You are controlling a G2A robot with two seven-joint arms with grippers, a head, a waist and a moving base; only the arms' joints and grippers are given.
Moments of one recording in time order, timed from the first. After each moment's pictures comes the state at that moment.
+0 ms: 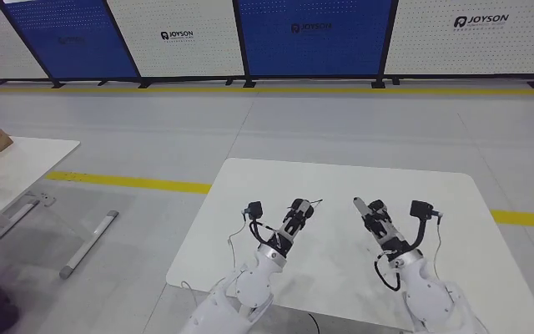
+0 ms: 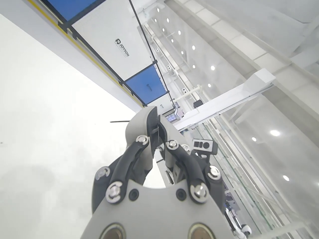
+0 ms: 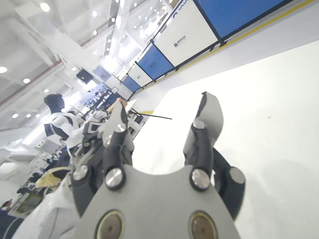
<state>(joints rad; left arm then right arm) 1.48 -1.32 -1.06 -1.63 0.15 -0.18 0.20 -1.47 -1.31 1.32 -1.66 -0.43 -0.24 0.20</state>
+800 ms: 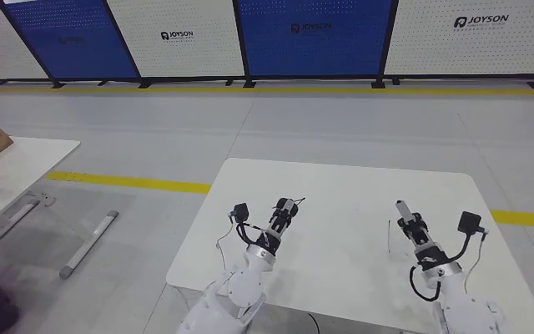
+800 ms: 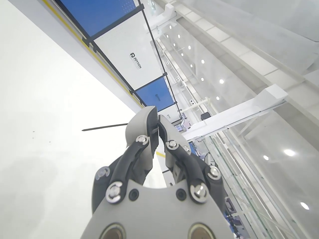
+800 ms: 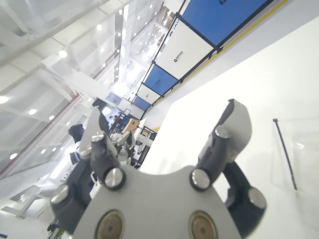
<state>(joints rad) 1.52 -1.31 -1.12 -1.66 0.17 -0.11 0.24 -1.55 -1.29 1.49 -1.69 -0.20 -0.24 0.25</state>
